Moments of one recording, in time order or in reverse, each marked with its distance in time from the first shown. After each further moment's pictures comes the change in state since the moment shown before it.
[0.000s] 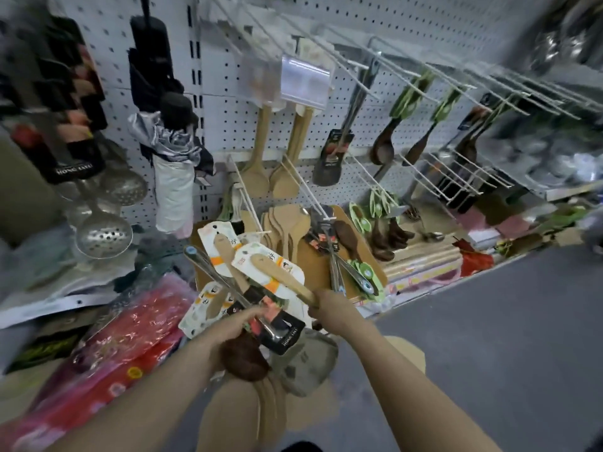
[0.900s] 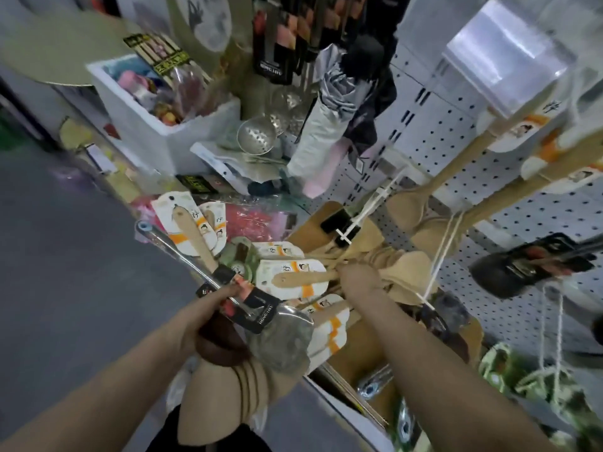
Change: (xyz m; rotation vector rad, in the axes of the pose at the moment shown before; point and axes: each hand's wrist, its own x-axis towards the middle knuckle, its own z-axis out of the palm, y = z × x) left_hand -0.016 -0.054 0.091 -1.140 0.720 0.223; right_hand 0.204 -0.039 -0.023 -0.879 0.031 -0.931
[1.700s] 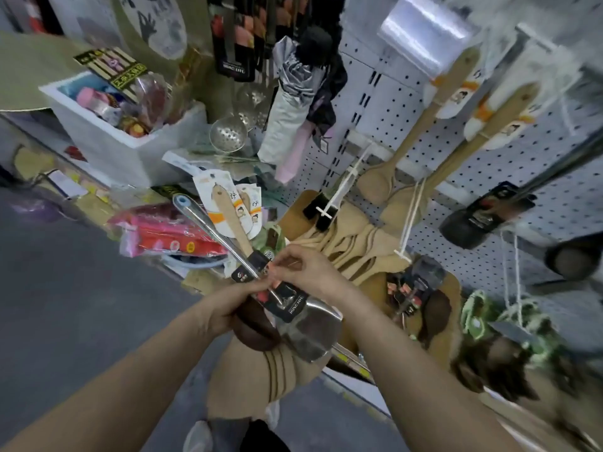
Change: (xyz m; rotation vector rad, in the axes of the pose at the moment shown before) left_hand -0.022 0.002 0.031 0.118 -0.404 0.029; right_hand -0.088 -0.076 -0.044 1.174 0.089 -0.100
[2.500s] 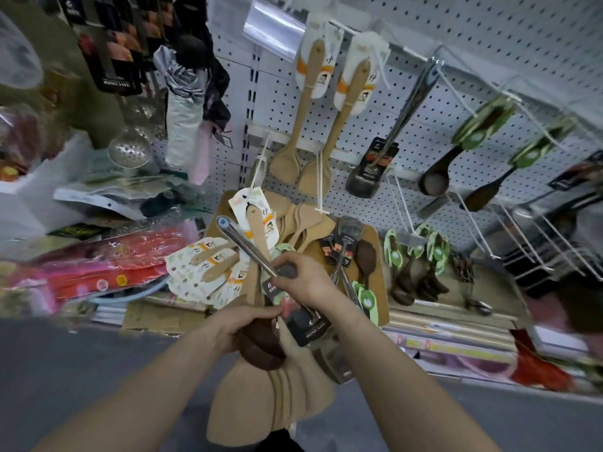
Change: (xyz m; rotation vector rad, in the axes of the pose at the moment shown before) left_hand -0.039 -0.046 0.044 0.353 -0.341 -0.168; right_hand -0.112 0.014 0.011 0.020 0.441 0.243
